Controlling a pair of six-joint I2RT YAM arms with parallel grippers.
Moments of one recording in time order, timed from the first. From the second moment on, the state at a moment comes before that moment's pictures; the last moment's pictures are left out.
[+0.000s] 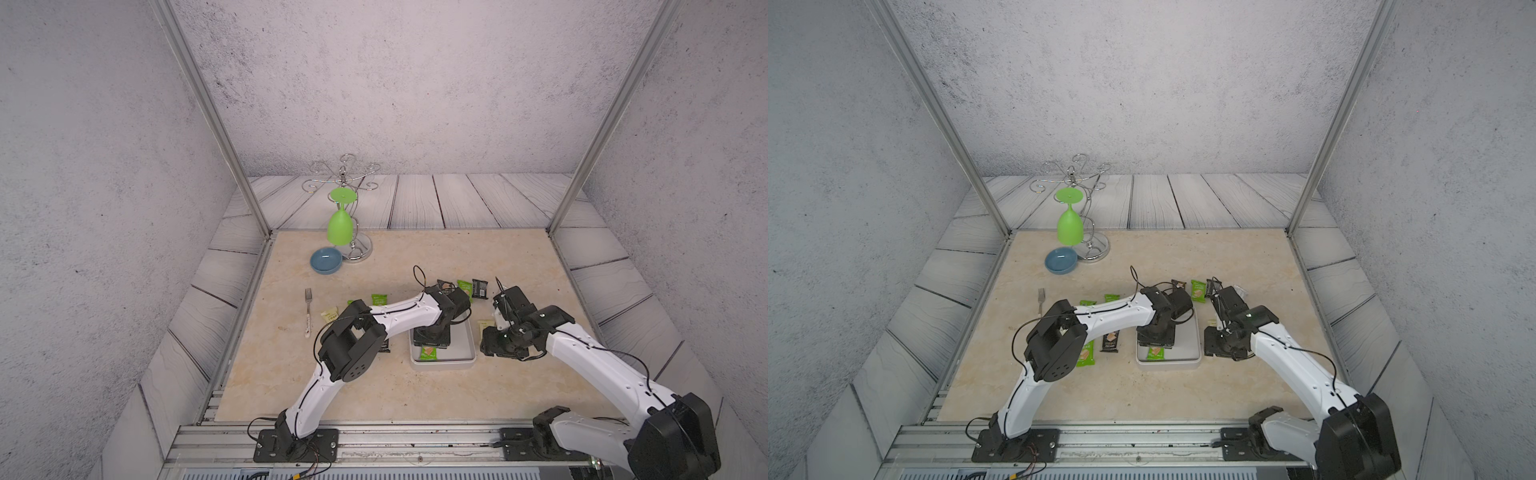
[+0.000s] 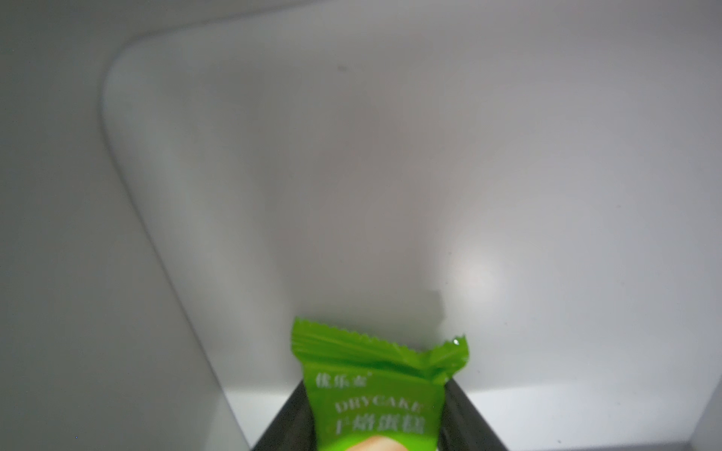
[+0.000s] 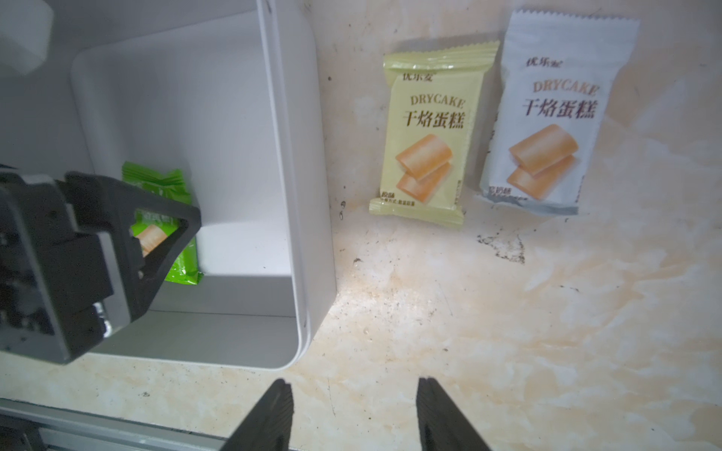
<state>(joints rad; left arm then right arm) -0.99 2.22 1.75 -1.03 -0.05 -0.86 0.41 1.16 0.84 -0.97 -0.11 0.46</state>
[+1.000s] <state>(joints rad) -0.88 1.82 1.59 -1.04 -0.15 -0.84 0.41 1.15 0.88 -0.99 -0.09 0.46</state>
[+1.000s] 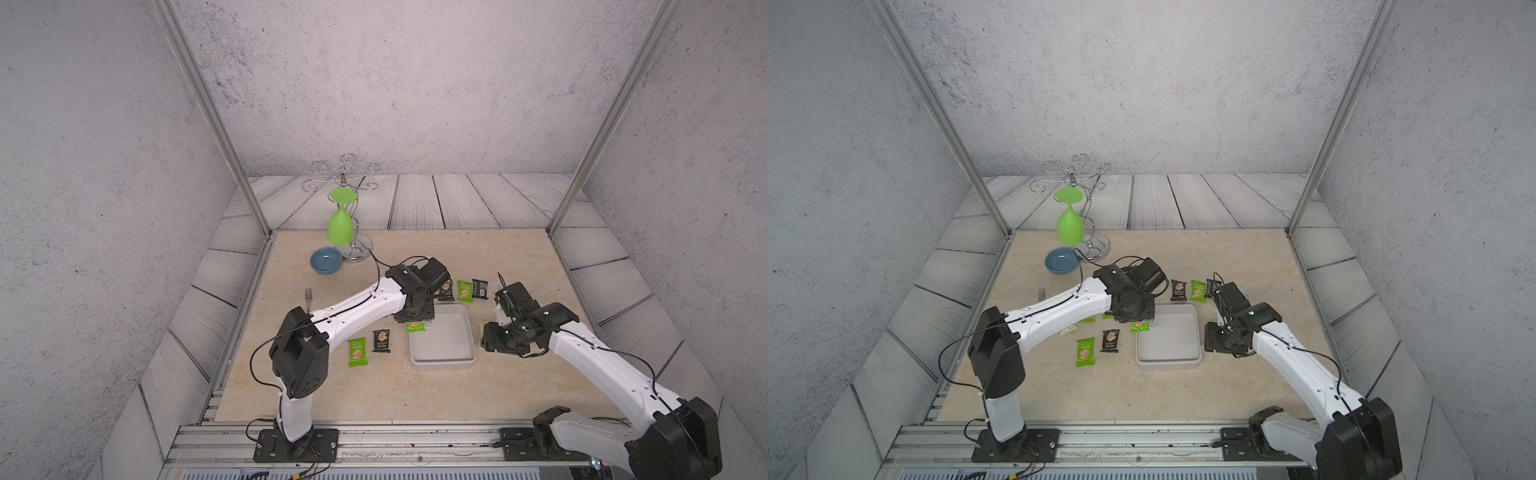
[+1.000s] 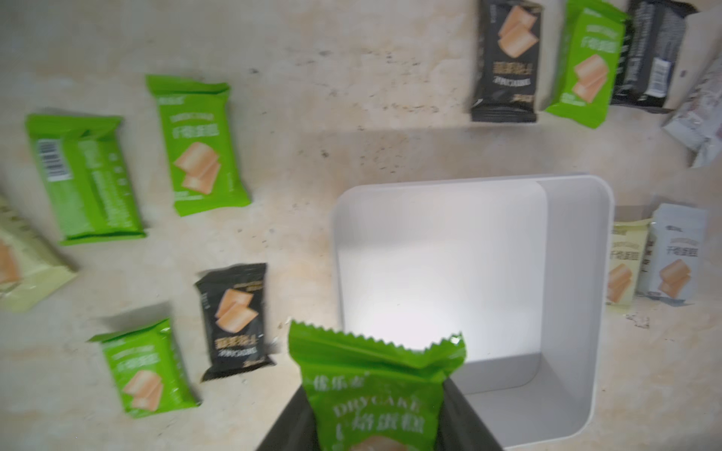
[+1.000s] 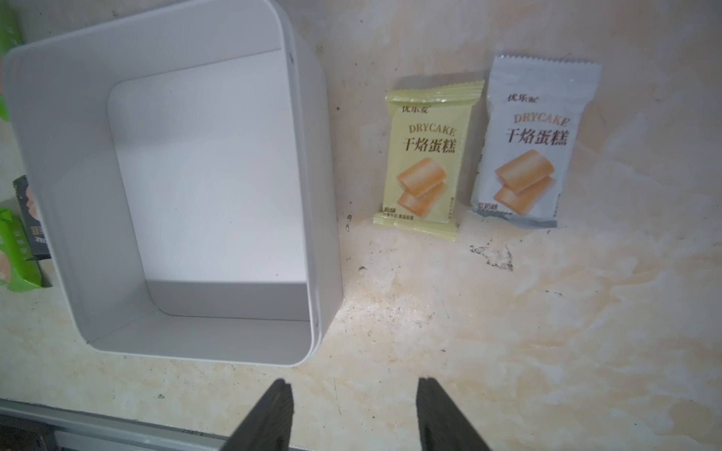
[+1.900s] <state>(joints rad) -0.50 1.26 0.74 -0.87 -0.24 -0.81 0.41 1.32 1.00 -0.99 -0.06 0.47</state>
